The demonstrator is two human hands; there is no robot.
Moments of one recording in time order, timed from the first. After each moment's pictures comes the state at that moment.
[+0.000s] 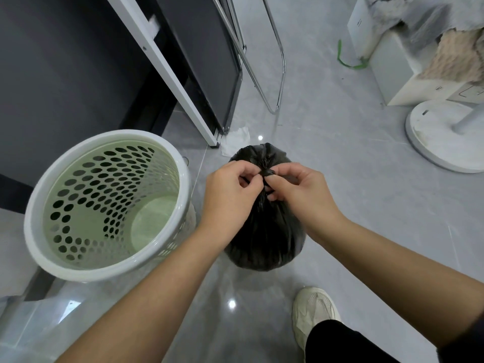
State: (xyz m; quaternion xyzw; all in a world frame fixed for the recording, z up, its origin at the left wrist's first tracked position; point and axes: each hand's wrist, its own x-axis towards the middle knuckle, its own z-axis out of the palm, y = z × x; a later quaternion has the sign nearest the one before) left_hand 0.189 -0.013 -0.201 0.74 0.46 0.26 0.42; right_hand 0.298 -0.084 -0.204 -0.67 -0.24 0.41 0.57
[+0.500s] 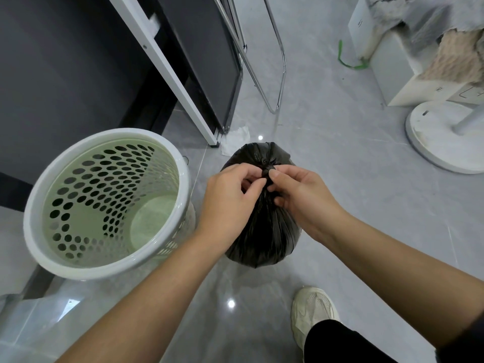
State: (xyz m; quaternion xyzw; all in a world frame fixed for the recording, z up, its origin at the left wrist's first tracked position) left_hand 0.183 -0.017 -0.203 0.78 0.42 0.26 0.38; right_hand 0.303 -0.085 -0.207 -0.63 -0.19 0.50 0.57
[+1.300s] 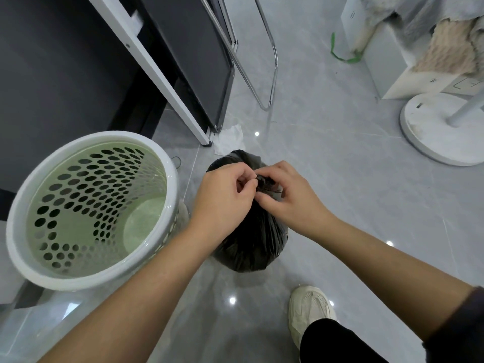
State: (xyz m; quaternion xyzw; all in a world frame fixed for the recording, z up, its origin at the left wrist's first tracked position) left_hand 0.193 -0.011 -0.206 0.80 0.41 0.20 0.38; right_hand 0.320 -0.088 -0.231 -0.71 -0.51 0.29 0.39
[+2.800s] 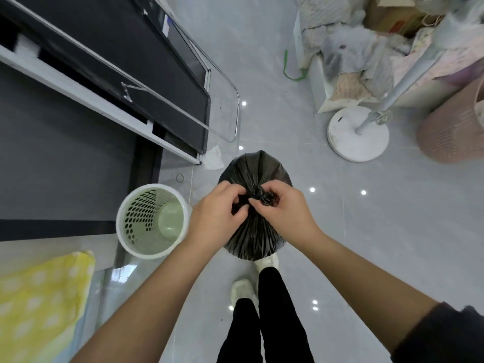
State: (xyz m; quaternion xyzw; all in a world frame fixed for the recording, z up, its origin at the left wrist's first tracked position) left_hand 0.260 -0.059 0.179 0.87 0.38 0.01 0.31; right_hand 0.383 -0.155 0.171 -0.78 -0.33 0.34 0.42
